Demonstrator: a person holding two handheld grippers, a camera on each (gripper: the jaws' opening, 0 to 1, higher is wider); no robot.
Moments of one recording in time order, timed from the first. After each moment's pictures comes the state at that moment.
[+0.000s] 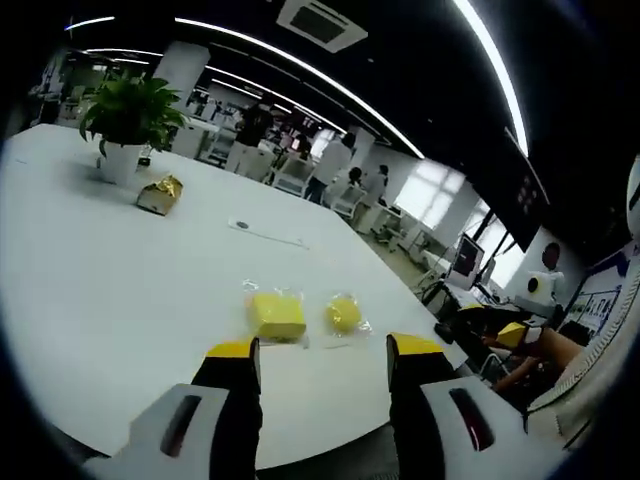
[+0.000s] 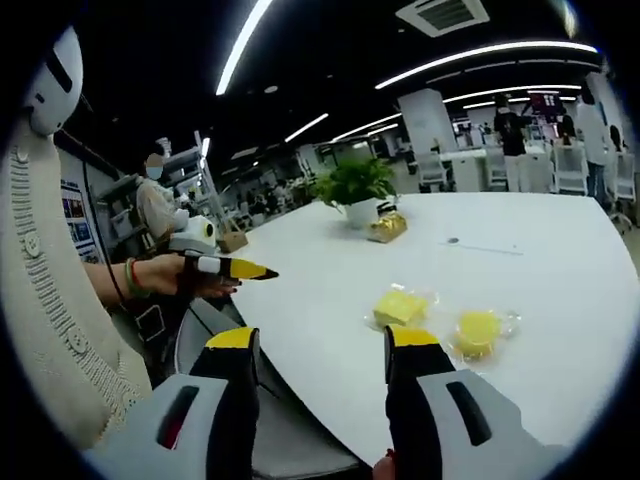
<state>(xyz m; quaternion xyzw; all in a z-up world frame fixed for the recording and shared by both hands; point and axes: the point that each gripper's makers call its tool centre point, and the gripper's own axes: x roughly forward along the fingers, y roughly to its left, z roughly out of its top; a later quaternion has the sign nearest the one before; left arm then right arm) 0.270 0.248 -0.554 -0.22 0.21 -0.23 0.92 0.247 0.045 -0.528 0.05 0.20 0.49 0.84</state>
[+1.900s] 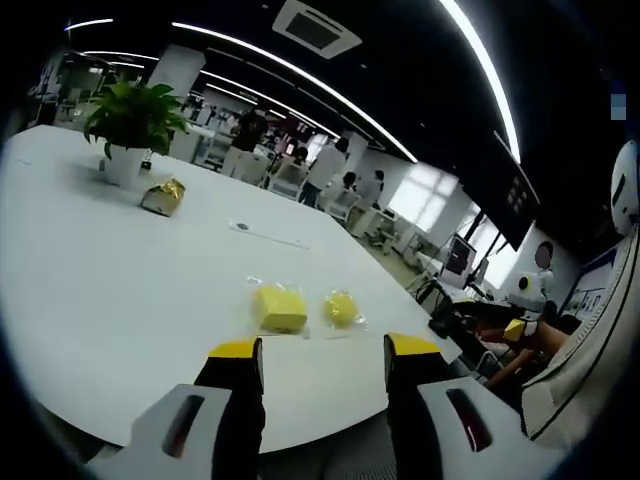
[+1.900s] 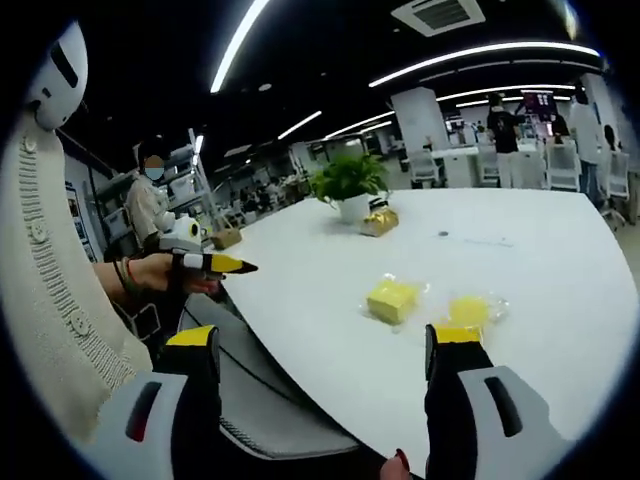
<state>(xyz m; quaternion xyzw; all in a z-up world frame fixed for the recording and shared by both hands) 0.246 0.257 -0.553 -0.22 0.21 -0.24 0.92 0.229 0.016 -0.532 0.06 0.21 0.47 0.85</state>
